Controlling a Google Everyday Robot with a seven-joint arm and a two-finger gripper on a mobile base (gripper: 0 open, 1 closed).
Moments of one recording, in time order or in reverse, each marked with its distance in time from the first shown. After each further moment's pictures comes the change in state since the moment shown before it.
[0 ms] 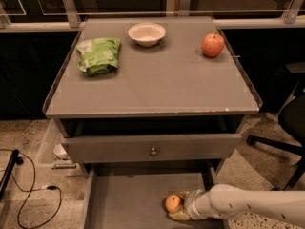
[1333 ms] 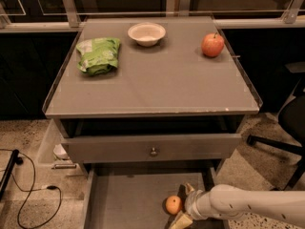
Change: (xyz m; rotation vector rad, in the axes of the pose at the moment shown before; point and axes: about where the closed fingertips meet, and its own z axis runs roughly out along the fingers) arm 0.000 0.000 0.000 0.000 0.000 0.000
